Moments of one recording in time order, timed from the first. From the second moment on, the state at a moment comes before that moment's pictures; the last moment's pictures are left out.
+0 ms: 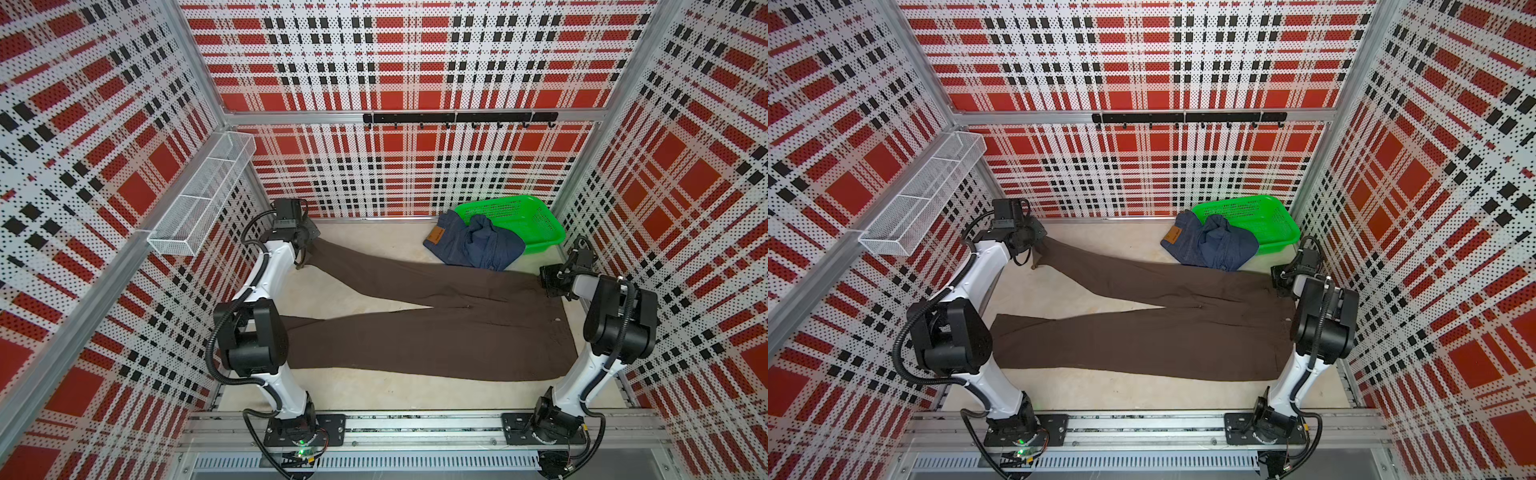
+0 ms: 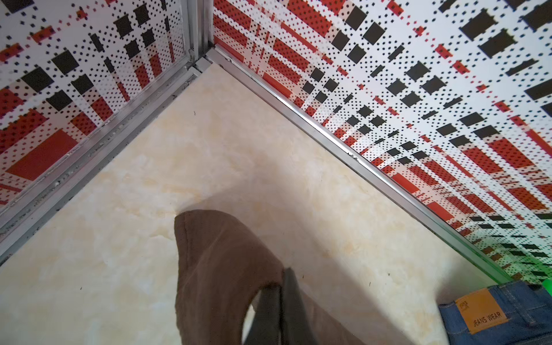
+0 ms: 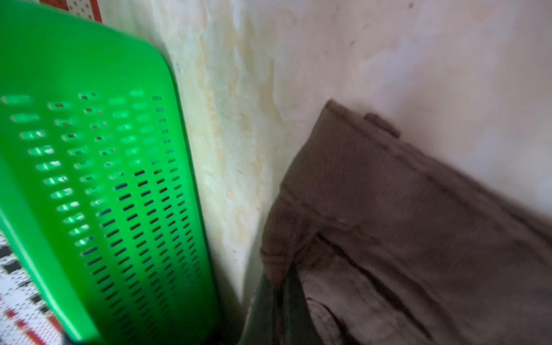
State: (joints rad) left arm 0.08 1.74 1.53 -0.48 -0.07 -0.56; right arm -0.38 1.87 1.08 -0.10 -0.30 1.13
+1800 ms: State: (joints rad) left arm 0.05 2.27 2.01 -0.69 -0.22 -0.49; right arm -0.36 1.86 1.19 -0.31 -0.11 1.11
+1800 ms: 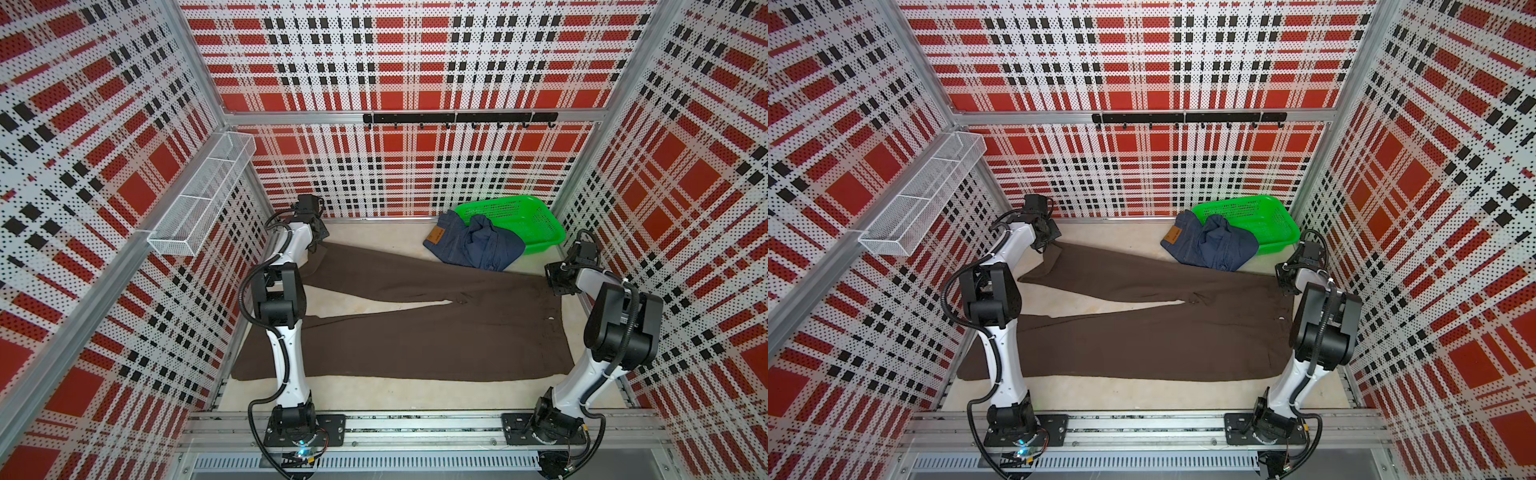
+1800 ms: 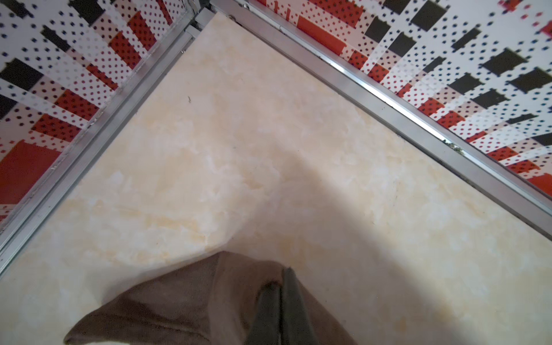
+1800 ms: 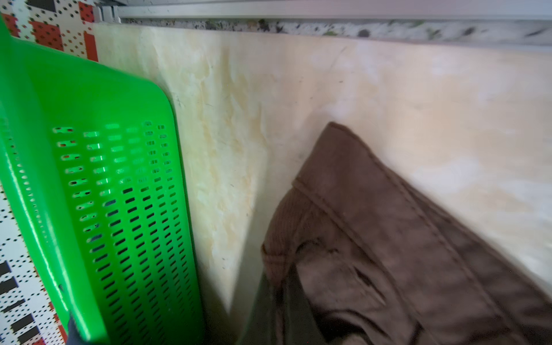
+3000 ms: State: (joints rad) left arm -0.02 2.12 1.89 -0.70 -0.11 -0.38; right arm -0.26 1.46 1.08 -0.41 -0.07 0.99
